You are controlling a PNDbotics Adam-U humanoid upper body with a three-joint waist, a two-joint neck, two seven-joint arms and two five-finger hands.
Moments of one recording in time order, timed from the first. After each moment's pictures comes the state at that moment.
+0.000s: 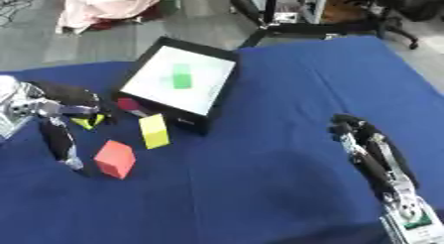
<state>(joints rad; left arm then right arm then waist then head) -0.60 0.80 -0.50 -1.45 -0.68 -0.16 -0.78 -0.06 -0.20 0.15 -1.65 0.03 -0.13 -0.02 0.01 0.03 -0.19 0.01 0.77</state>
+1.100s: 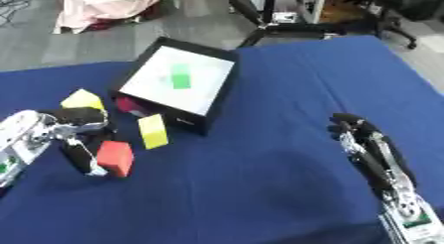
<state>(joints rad) -0.59 0.72 -0.50 -1.35 -0.60 -0.14 -0.58 -0.07 -0.20 0.15 -1.65 0.03 -0.13 -0.02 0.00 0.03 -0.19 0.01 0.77</state>
